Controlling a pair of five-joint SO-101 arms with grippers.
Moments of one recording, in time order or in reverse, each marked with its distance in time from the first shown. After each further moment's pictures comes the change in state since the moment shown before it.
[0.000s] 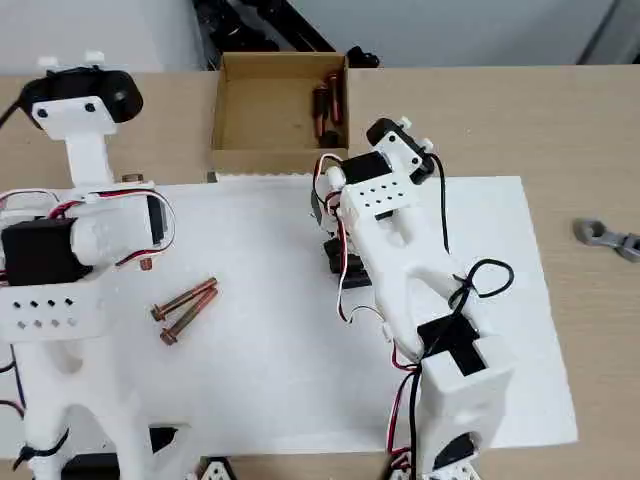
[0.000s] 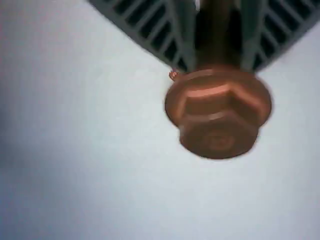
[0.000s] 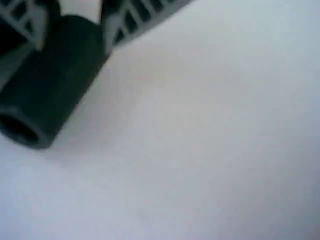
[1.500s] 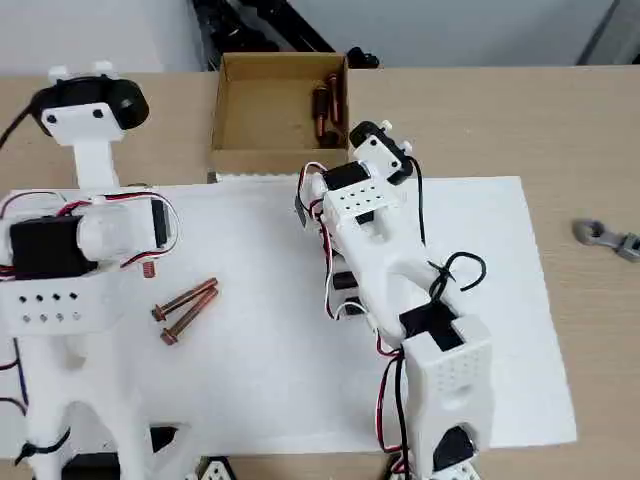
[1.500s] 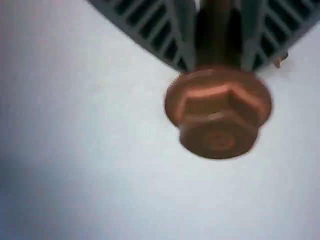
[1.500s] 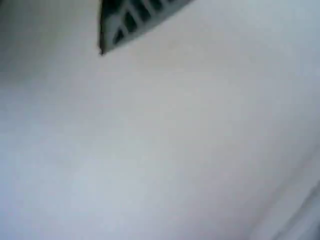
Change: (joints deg) left arm 0.0 0.0 2.9 0.0 0.0; right arm -1.8 10.7 -2.1 -11.3 -2.5
